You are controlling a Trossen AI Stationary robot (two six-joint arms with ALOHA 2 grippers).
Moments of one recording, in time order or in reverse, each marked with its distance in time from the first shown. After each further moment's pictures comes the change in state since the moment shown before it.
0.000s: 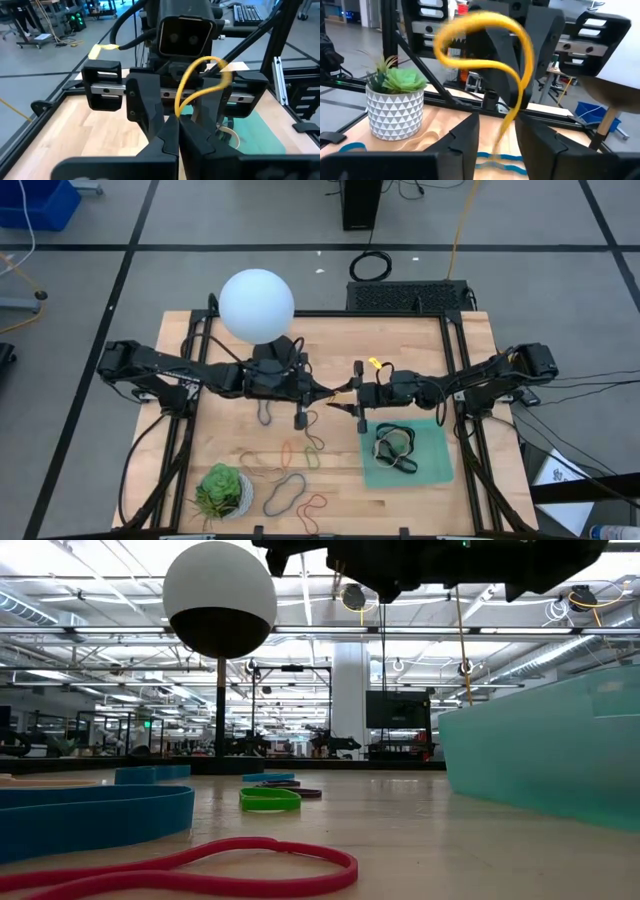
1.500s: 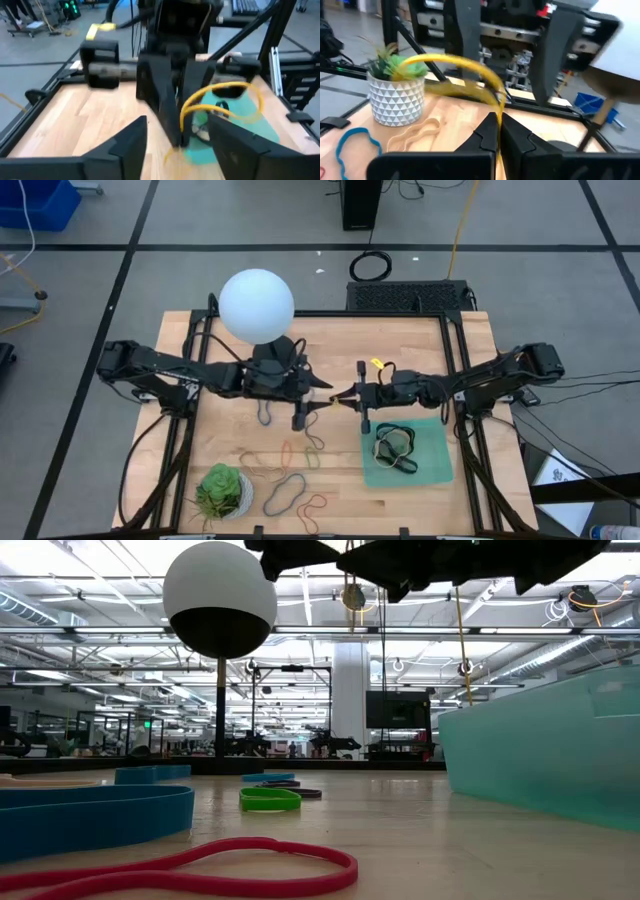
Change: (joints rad) left arm 0.000 -0.019 0.000 -0.071 0.016 -0.022; right arm 0.000 -0.066 -0.001 -0.133 0.016 -0.012
